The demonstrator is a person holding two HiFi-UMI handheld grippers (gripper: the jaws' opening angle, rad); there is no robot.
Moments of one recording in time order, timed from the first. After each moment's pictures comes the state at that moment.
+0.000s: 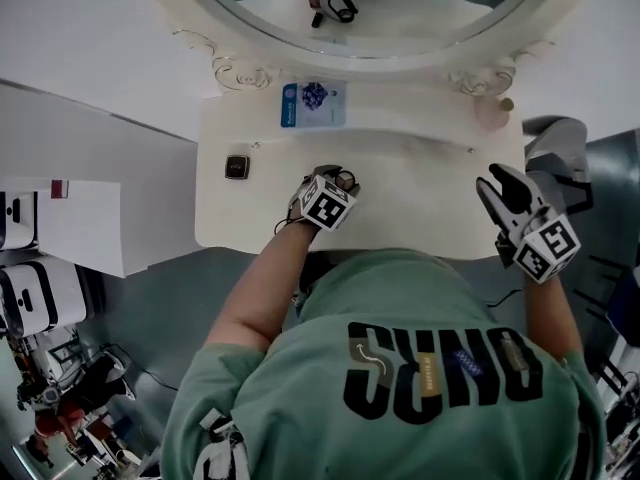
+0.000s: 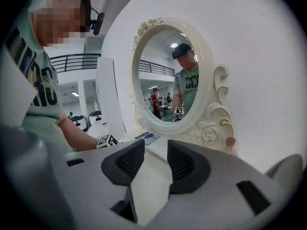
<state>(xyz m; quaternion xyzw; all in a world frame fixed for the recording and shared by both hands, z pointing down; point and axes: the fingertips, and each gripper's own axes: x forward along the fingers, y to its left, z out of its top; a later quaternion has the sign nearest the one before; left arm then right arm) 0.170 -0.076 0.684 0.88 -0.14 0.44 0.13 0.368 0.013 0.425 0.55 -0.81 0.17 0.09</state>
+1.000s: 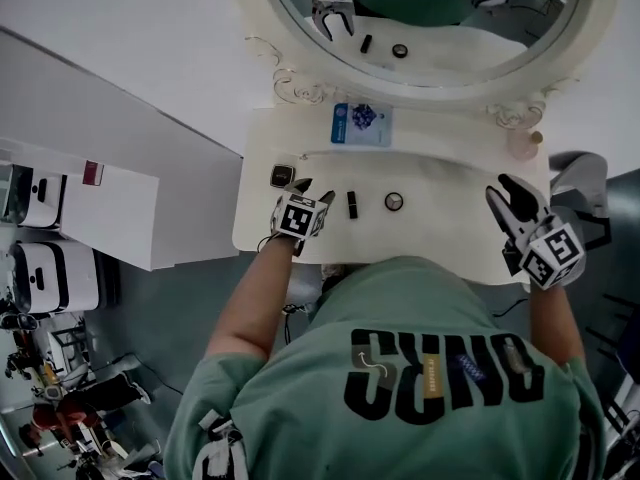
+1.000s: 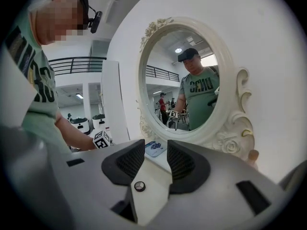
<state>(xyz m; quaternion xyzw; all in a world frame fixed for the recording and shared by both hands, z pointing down) 0.012 -0.145 0.644 0.85 -0.30 0.40 0.18 0.322 -0.020 0.407 0.54 -0.83 0.14 0.07</state>
